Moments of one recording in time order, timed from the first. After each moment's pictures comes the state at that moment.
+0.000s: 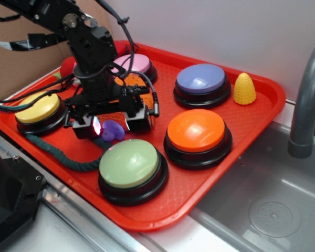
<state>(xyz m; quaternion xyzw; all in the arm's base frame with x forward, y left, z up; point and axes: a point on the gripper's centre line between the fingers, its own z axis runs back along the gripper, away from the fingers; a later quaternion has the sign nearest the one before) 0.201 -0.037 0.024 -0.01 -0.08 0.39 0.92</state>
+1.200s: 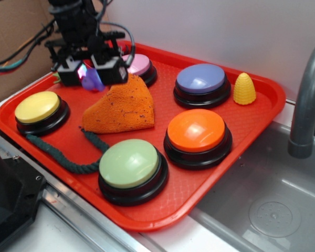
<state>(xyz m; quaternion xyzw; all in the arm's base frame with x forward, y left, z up) 0.211 0.001 0.101 -0.05 -0.04 0.27 0.96</state>
